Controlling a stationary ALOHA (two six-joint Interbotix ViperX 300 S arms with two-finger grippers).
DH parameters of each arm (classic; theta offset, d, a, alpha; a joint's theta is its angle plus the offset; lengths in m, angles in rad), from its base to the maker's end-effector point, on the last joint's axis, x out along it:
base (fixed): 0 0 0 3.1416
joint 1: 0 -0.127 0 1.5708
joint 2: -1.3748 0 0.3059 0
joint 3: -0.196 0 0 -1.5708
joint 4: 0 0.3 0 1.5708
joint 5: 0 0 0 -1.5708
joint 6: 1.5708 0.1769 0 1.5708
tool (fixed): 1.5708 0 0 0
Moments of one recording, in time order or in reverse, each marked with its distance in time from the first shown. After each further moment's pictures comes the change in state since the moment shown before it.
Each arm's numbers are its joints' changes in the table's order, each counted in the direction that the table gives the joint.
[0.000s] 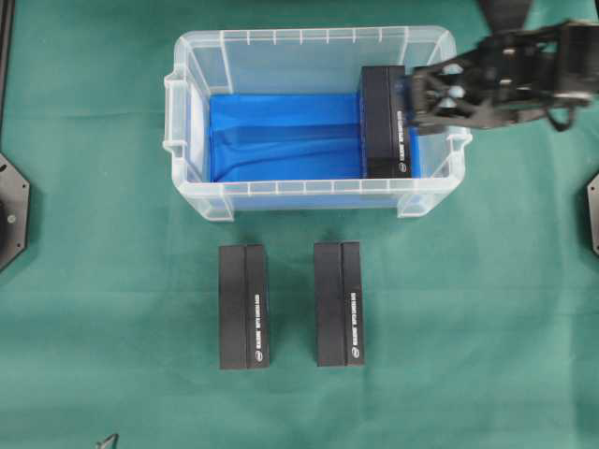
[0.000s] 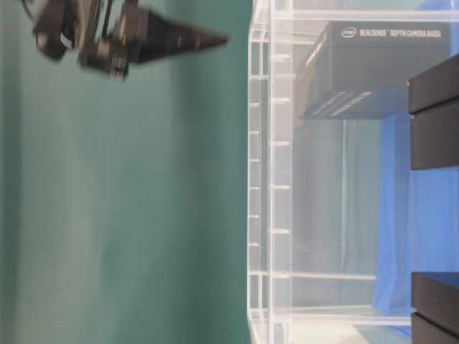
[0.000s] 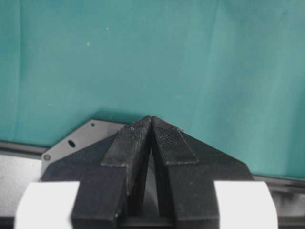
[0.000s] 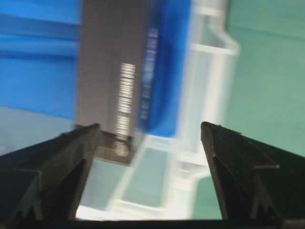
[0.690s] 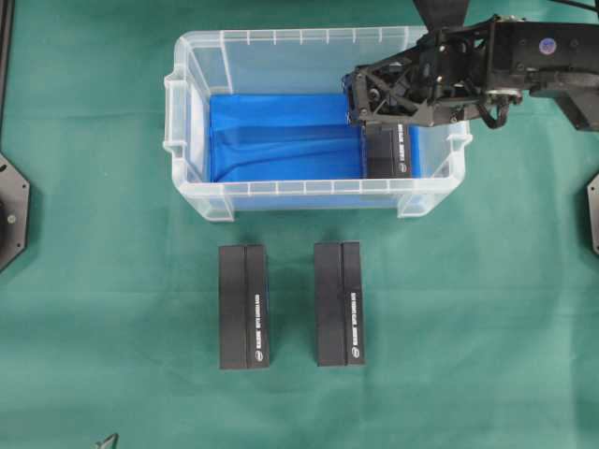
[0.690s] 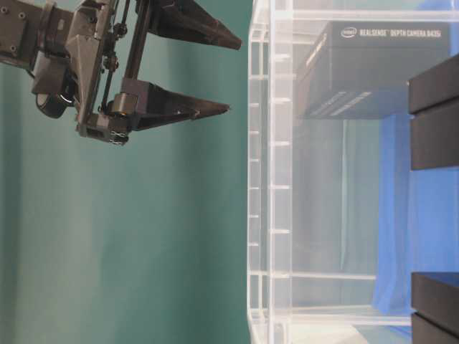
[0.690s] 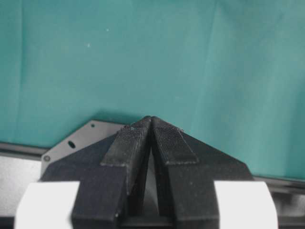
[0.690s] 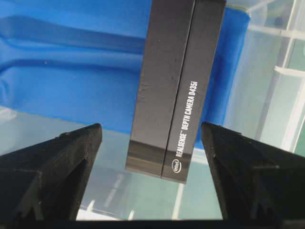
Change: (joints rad) left arm 0.000 -0.034 0.003 0.000 0.002 -0.002; right arm -0.003 0.126 -0.132 0.002 -0.003 -0.015
